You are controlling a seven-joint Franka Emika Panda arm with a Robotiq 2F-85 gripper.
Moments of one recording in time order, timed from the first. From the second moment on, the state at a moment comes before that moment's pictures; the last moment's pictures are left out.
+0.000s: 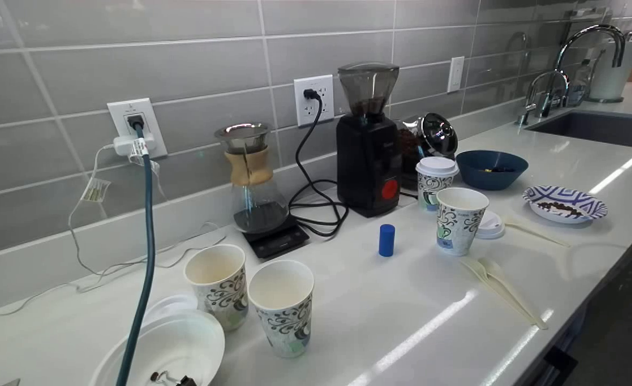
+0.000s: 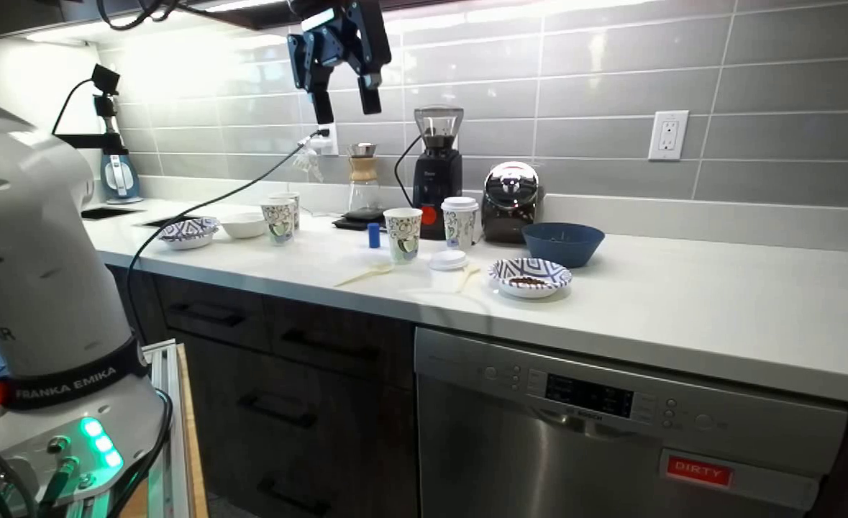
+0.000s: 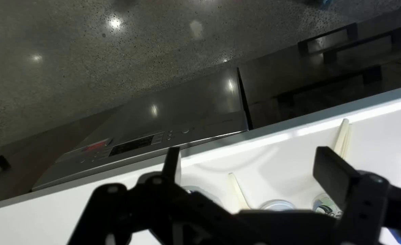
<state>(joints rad) -0.05 -0.81 -0.17 -2.49 -0.20 1.81 -0.37</state>
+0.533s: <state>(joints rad) 0.02 -0.70 -0.23 -2.59 -0.19 2.06 -0.45</state>
